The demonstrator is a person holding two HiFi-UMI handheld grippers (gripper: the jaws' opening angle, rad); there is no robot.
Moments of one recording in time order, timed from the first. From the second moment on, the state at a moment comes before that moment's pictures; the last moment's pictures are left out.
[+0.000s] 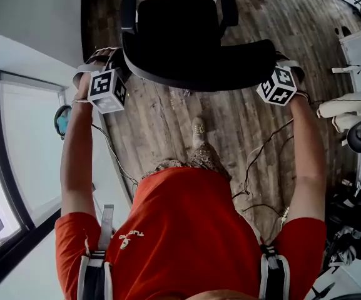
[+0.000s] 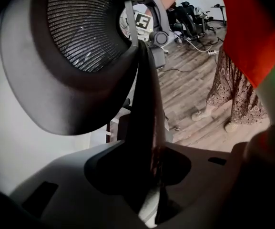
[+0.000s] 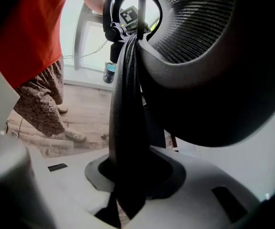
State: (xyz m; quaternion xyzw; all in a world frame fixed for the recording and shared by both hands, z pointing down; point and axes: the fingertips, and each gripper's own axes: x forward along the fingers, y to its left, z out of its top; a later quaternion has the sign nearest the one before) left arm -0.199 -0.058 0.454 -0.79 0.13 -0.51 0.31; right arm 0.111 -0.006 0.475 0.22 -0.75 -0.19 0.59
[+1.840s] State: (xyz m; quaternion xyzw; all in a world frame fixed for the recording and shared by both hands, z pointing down) left arm -0.028 -0.342 0.466 -0.77 0.20 -0.55 0.24; right arm 0.291 -0.359 0.477 0.13 -0.77 -0.25 0.58
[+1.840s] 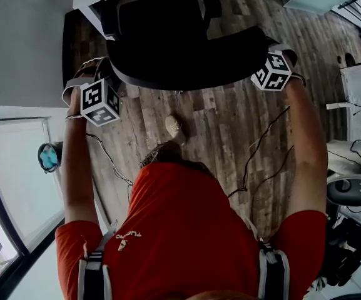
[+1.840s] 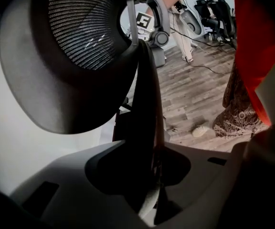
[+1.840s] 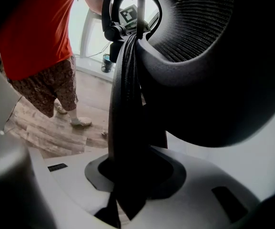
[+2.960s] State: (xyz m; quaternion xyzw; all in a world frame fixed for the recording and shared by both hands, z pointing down) left arm -0.033 -0.509 0.473 -0.77 0.21 -0.57 0.21; right arm 0.286 -0.538 0.479 0.11 -0.77 -0.27 0.57
